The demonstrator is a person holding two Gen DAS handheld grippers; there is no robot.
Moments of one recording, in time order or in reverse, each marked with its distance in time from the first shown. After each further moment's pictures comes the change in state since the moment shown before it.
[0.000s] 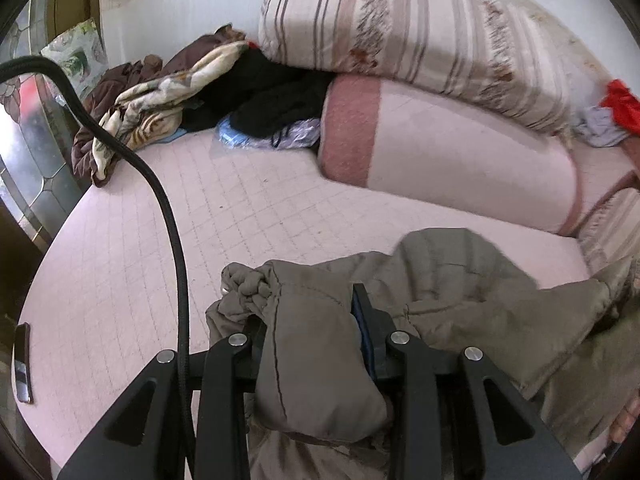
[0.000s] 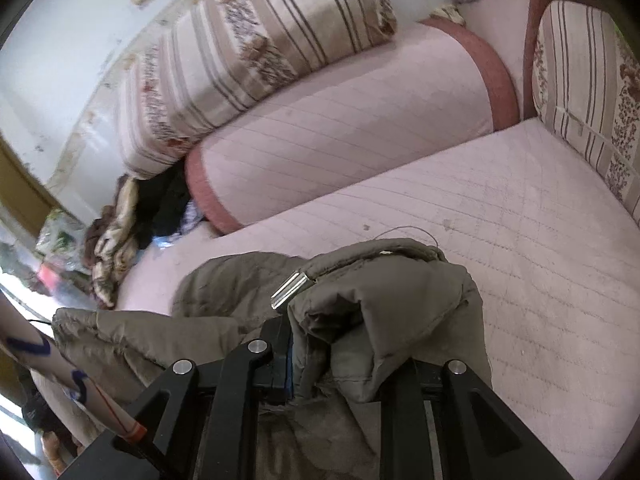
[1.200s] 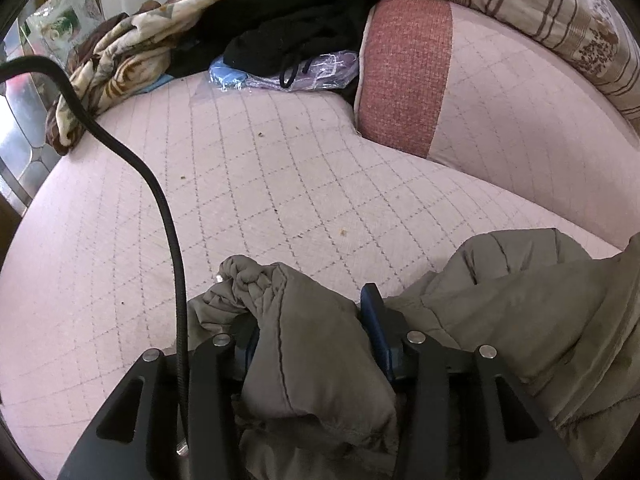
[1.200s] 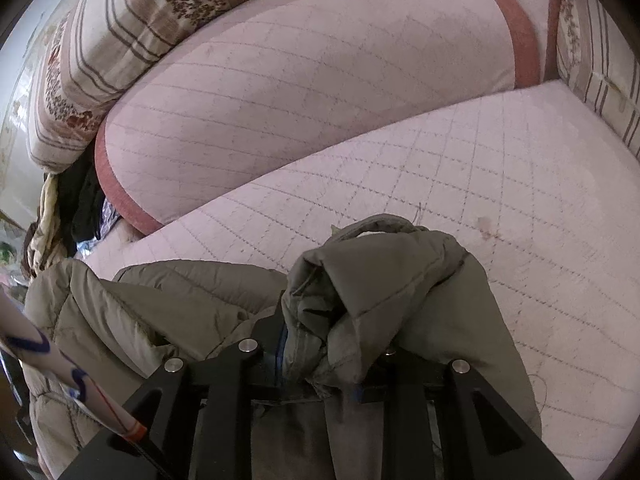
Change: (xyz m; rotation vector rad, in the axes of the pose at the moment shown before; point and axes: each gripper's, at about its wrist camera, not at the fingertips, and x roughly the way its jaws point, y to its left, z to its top) left arm 0.182 -0.004 0.027 -0.072 0.124 0.090; right arm 0.172 -0.035 0.031 0.053 0.094 -0.111
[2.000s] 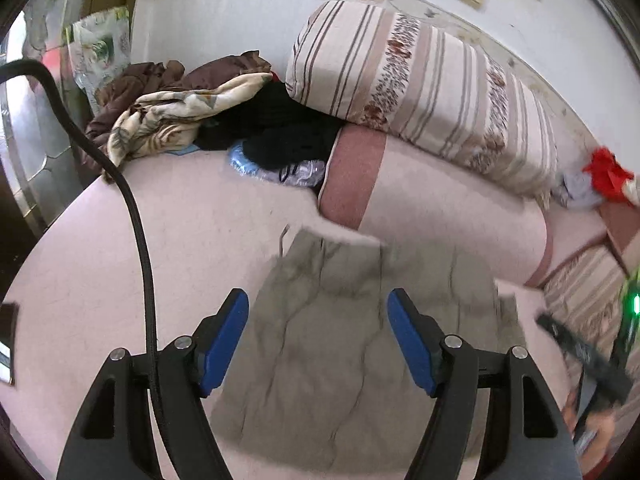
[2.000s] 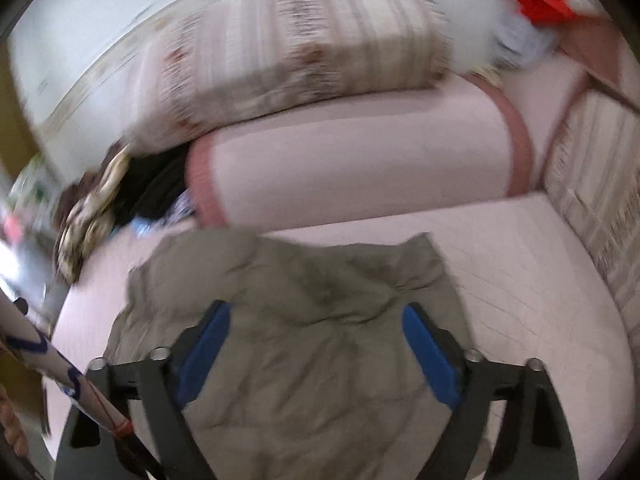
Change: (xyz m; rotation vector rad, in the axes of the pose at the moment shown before) left arm -0.239 0.093 -0.062 -0.049 -0.231 -0.244; right arm -0.163 0.112 -0.061 -0.307 -0.185 -0.019
